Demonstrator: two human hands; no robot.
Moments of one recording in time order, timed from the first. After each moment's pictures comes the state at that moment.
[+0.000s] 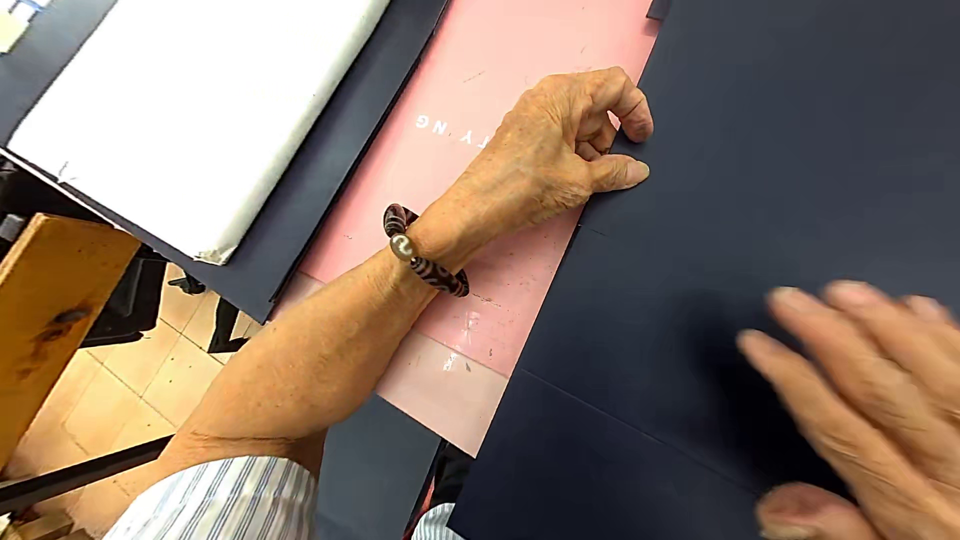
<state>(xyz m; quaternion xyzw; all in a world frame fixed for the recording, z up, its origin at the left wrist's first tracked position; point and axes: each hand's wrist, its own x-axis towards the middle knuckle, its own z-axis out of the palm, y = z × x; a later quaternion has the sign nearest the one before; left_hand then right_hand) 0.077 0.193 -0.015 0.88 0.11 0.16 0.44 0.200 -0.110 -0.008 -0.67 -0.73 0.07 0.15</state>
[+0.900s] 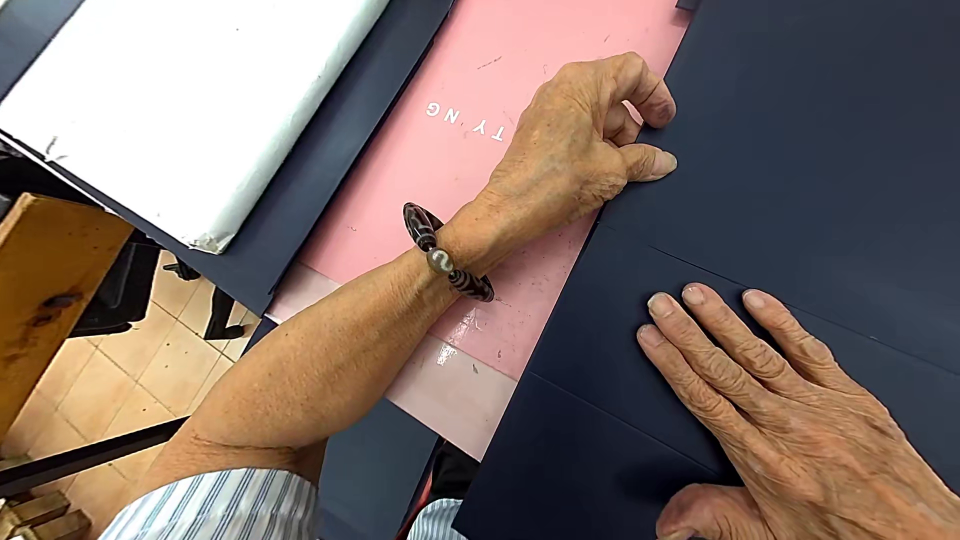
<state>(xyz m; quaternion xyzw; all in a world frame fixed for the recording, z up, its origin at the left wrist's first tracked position) 0.081 0.184 -0.015 0.86 0.20 0.19 0.44 0.183 -0.074 -0.046 -0.60 -0.79 0.02 0.15</state>
